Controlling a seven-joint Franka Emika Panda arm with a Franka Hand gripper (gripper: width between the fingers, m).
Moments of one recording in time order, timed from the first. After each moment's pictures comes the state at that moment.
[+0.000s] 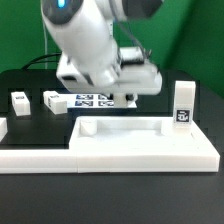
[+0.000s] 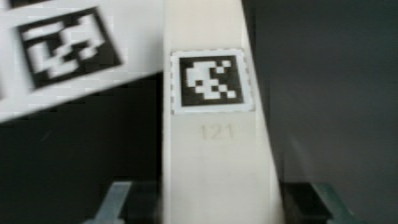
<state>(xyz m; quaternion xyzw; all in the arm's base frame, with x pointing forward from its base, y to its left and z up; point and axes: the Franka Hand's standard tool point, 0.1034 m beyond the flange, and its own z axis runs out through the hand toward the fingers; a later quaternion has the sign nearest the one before) 0.476 0.011 0.064 -0.91 0.18 0.33 0.14</state>
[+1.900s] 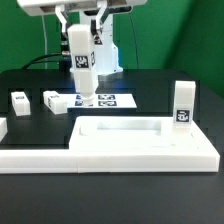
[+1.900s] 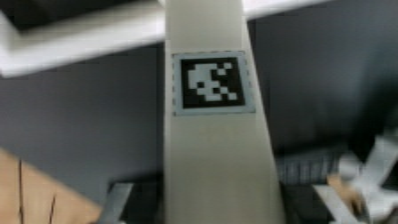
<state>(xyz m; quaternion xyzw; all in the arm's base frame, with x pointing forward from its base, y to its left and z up) 0.633 -0.065 0.204 -0.94 0.15 -0.30 0.01</state>
